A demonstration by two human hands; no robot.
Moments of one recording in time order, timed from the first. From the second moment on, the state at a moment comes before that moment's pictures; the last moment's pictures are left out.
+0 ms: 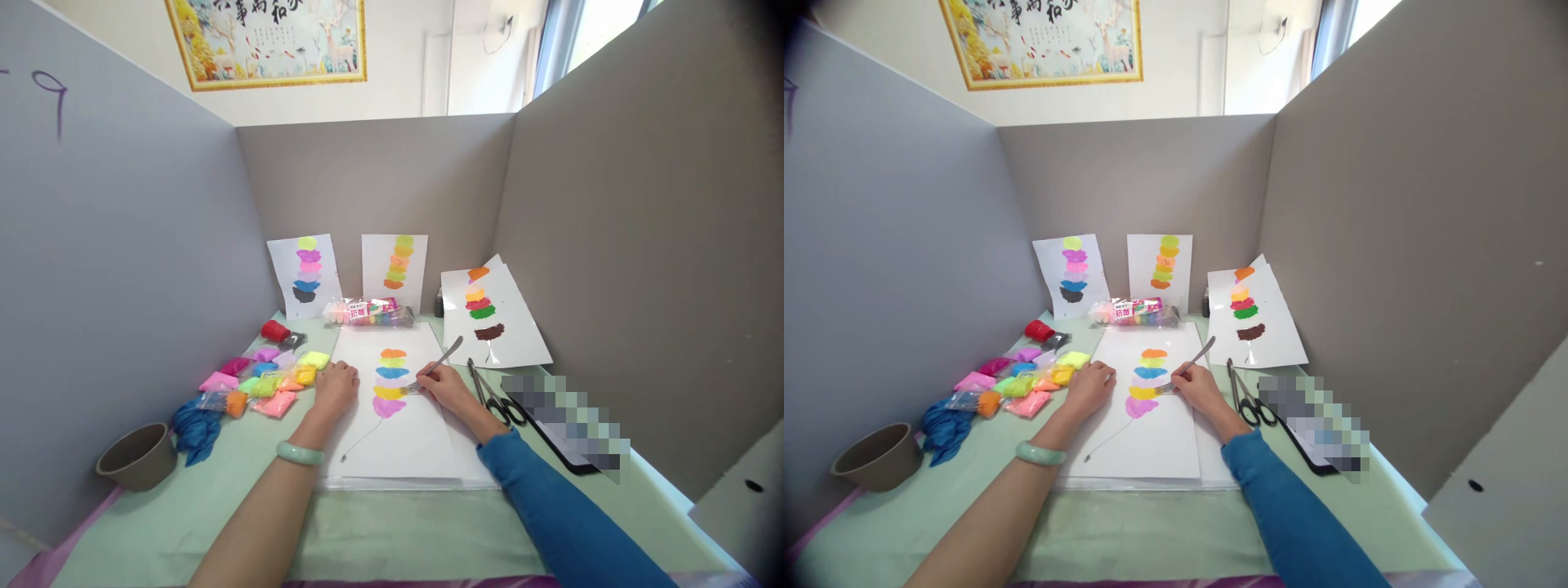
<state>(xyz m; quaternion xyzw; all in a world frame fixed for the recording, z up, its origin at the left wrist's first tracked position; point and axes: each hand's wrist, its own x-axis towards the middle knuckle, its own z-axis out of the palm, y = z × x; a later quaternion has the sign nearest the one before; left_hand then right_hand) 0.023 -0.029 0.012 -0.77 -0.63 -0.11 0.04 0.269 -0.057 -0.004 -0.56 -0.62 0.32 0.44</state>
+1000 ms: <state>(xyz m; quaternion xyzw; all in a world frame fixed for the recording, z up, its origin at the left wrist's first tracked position) 0.022 -0.027 0.011 -0.77 -0.63 -0.11 0.04 0.278 -0.059 0.002 -0.56 -0.57 0.35 0.49</state>
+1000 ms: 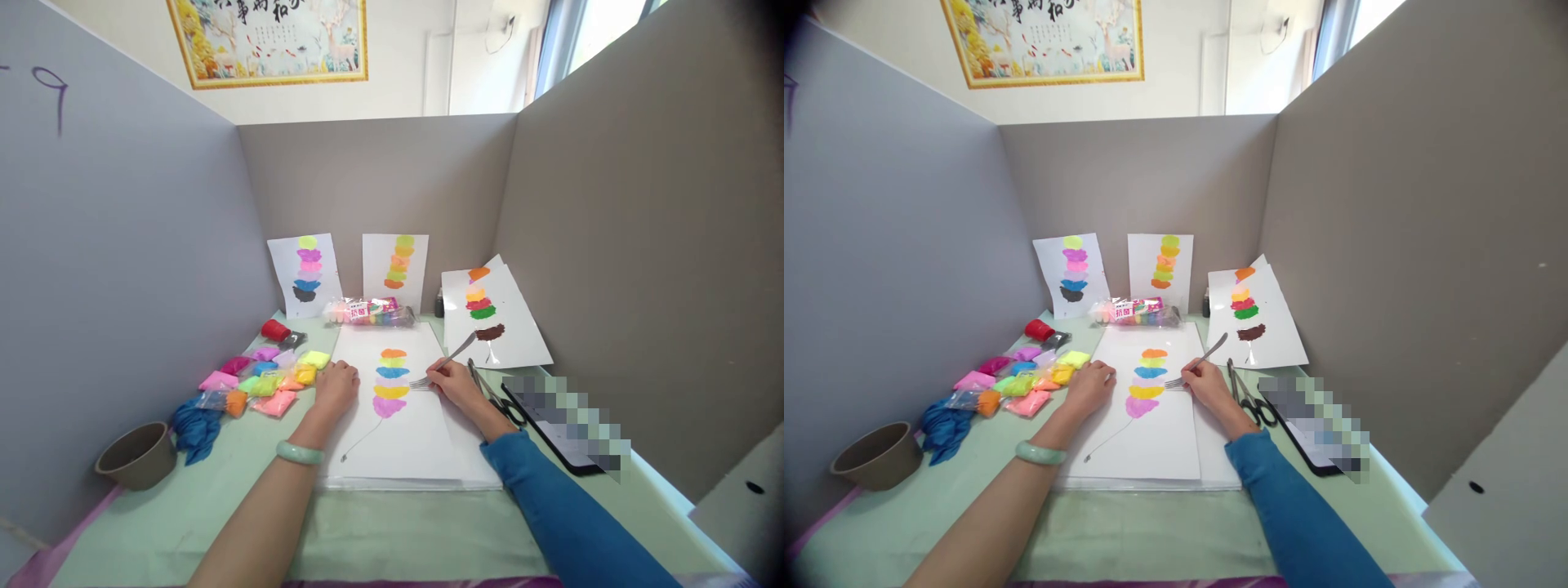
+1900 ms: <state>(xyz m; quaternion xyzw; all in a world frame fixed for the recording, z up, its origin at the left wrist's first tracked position) 0.023 -0.029 0.013 -0.77 -0.63 -0.11 0.04 0.280 -0.052 -0.008 -0.57 -0.58 0.34 0.48</state>
